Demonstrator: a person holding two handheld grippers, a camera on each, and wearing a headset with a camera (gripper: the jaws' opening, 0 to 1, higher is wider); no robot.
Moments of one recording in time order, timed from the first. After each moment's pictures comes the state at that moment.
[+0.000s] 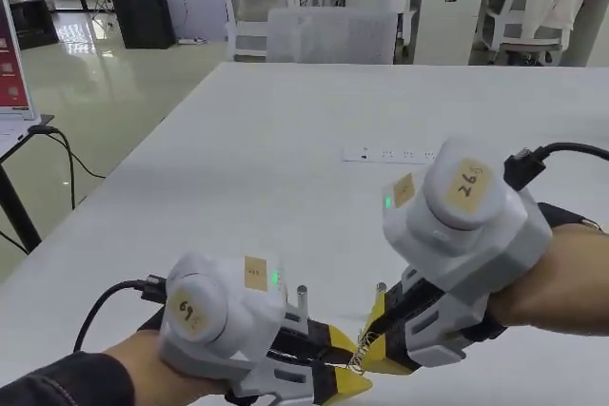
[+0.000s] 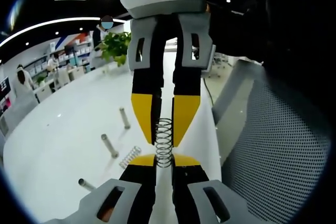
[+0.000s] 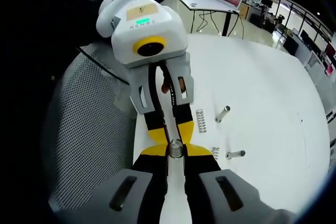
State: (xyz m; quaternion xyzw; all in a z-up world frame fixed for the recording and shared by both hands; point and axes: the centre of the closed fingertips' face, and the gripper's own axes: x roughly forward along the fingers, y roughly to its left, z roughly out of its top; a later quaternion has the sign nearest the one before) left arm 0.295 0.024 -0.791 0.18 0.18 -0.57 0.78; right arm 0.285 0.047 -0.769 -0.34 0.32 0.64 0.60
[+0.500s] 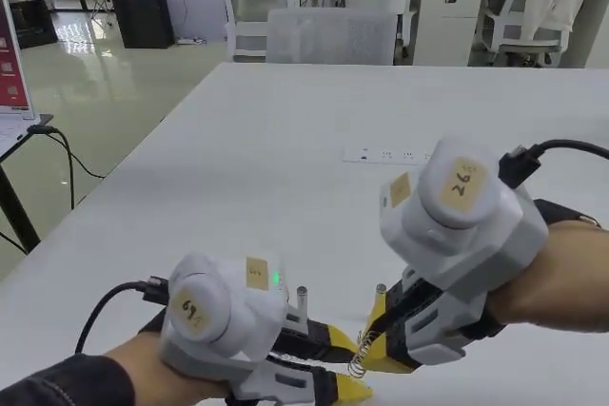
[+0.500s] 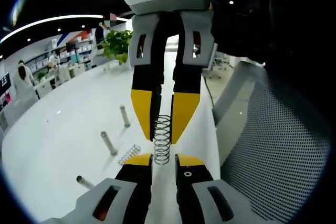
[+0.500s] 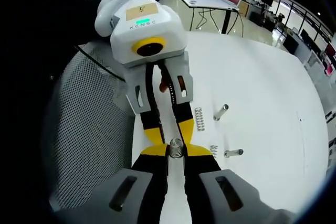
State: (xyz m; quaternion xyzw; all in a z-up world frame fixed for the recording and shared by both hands) left arm 0.295 0.025 -0.793 0.17 0.19 -0.57 0.78; right arm 0.288 0.044 -0.768 -0.35 0.33 0.64 0.60
